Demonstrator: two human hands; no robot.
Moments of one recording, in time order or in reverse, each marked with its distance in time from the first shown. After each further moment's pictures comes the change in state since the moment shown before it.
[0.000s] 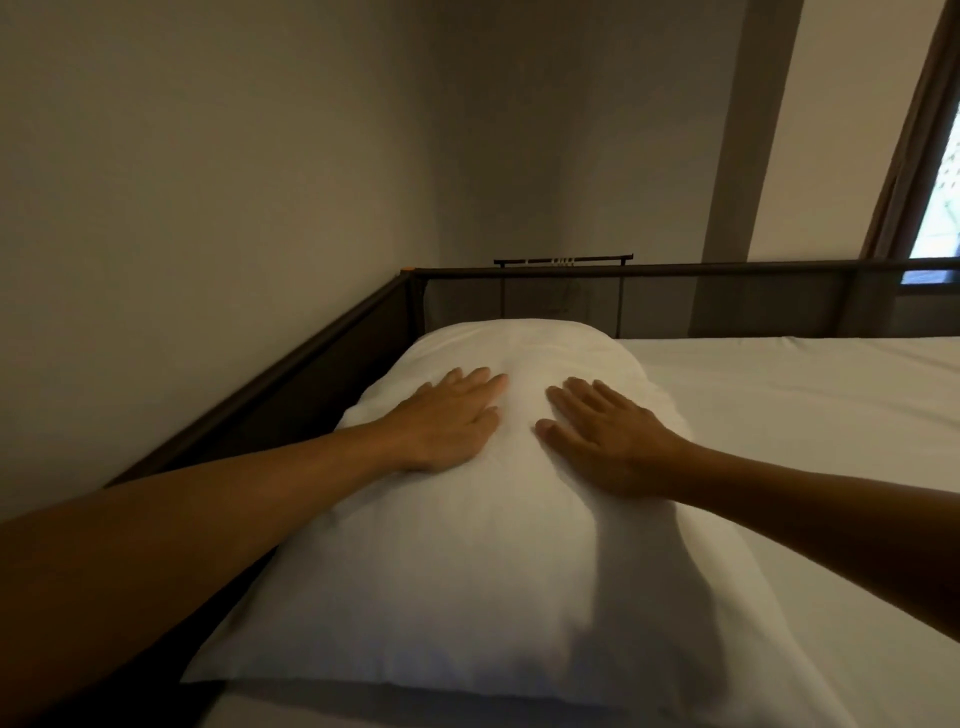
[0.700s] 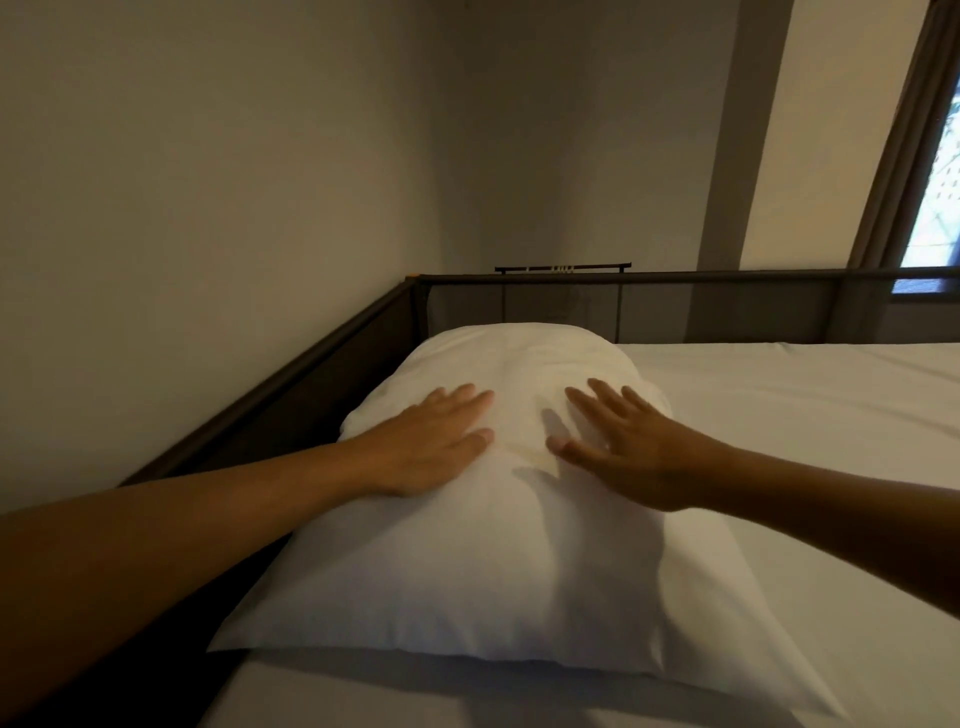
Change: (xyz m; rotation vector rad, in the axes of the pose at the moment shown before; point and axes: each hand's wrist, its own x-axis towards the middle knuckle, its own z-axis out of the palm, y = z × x) left_hand -0.051 0.001 -0.003 -0.024 -0.024 0.021; right_hand -0.049 -0.014 -0.029 0.015 -0.118 0.083
